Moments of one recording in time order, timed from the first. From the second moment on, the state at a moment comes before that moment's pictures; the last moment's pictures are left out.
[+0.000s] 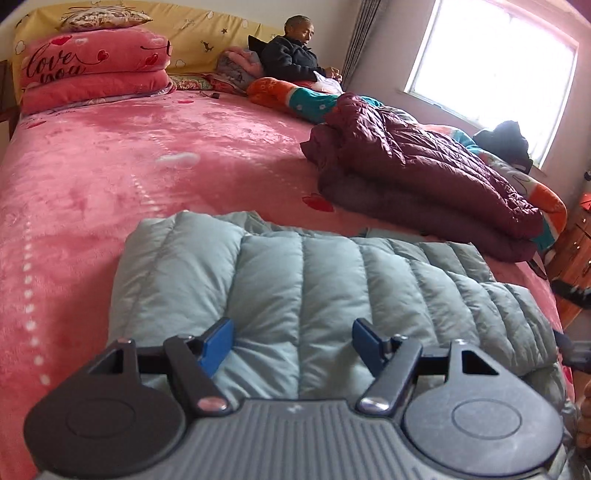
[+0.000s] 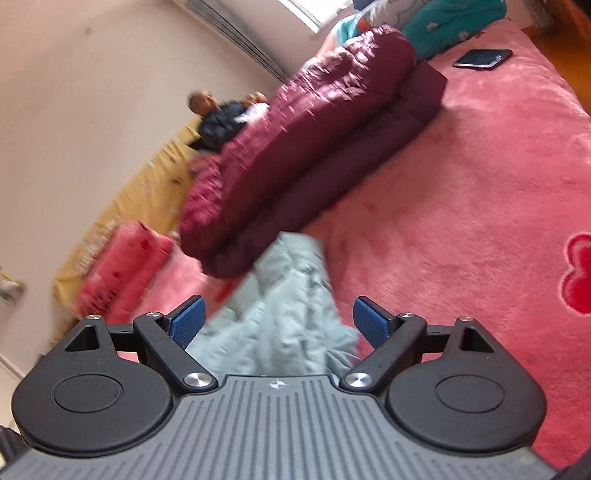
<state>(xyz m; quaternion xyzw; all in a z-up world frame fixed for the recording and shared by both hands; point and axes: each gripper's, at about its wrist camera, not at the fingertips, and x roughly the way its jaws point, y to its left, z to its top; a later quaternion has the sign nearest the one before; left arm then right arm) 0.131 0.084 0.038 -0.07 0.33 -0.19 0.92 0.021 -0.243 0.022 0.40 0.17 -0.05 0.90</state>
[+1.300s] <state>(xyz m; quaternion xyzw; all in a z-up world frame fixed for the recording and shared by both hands) 0.171 0.106 0.039 -0.09 0.24 -0.16 0.95 0.097 -0.164 0.054 0.14 0.23 -0.14 0.95</state>
